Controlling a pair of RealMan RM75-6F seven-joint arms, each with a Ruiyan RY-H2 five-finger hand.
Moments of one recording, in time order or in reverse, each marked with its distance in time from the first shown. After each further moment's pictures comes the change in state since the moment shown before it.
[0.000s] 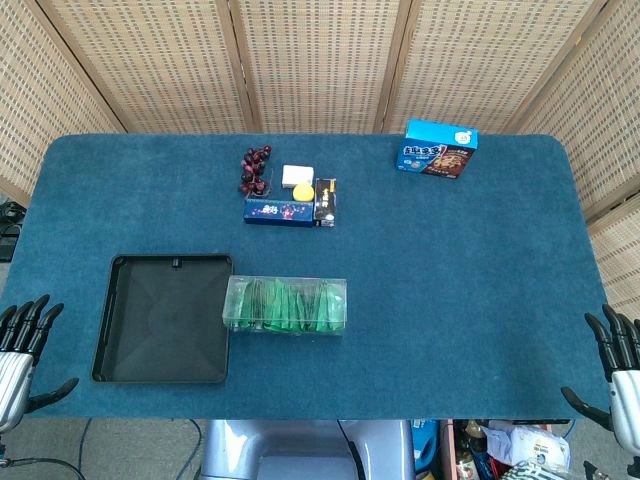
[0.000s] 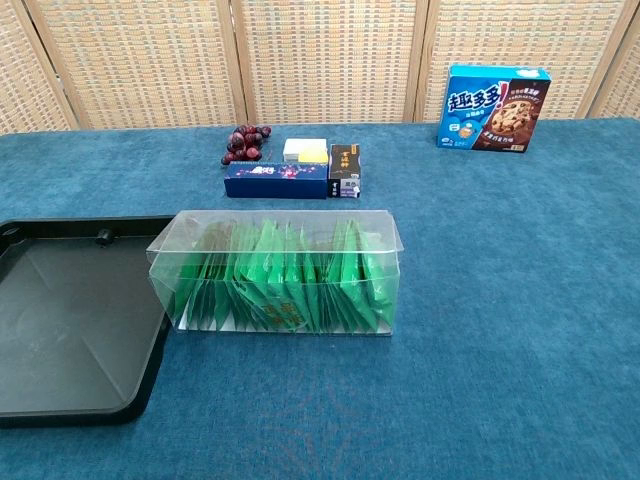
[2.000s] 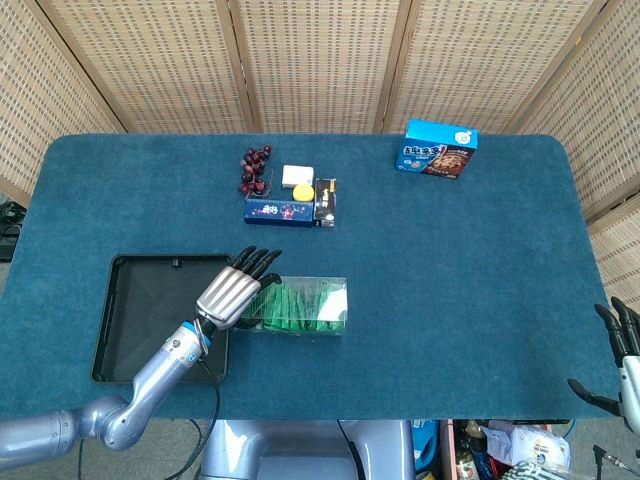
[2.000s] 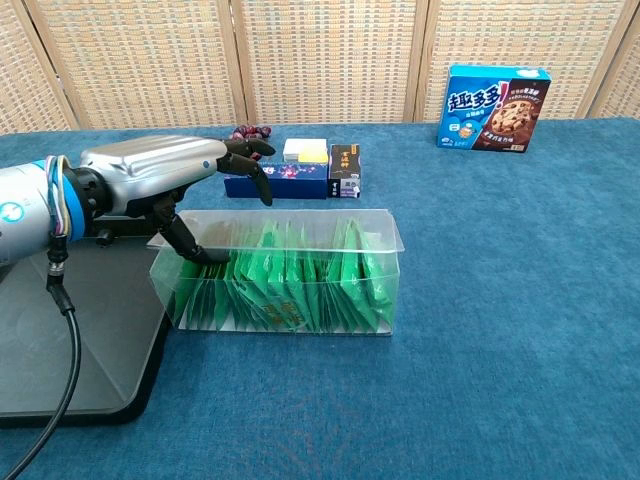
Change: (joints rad) left arm -0.698 -0.464 -0.272 0.112 -0.429 -0.693 0.324; right arm 0.044 0.032 0.023 0.028 0.111 -0.110 0.139
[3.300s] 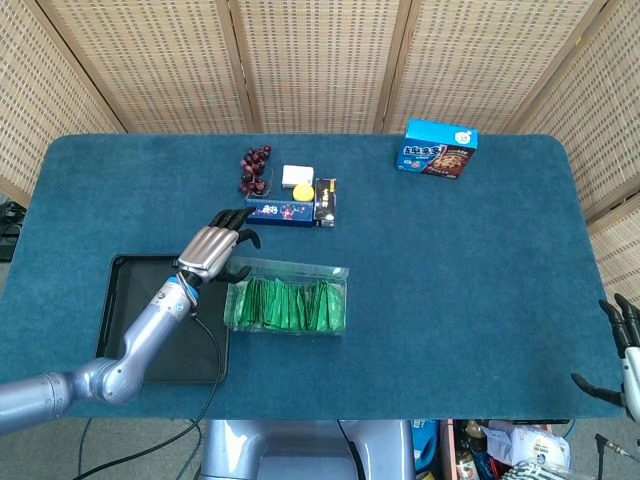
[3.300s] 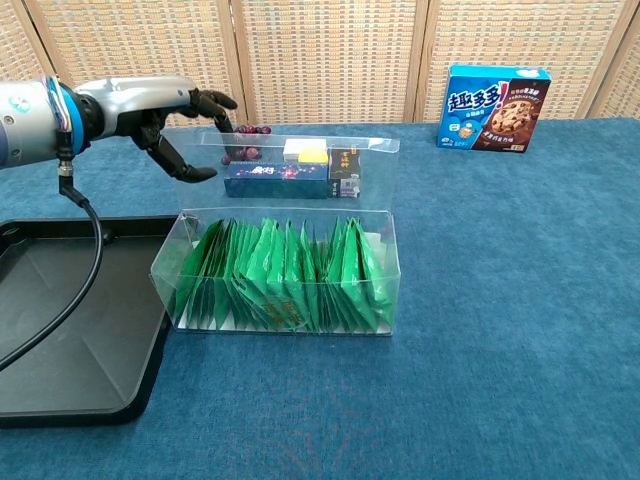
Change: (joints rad) left arm -0.138 0.115 -0.096 0.060 -0.345 -0.112 -0.140; right arm 0.033 -0.007 0.019 0.032 0.084 -0.080 0.023
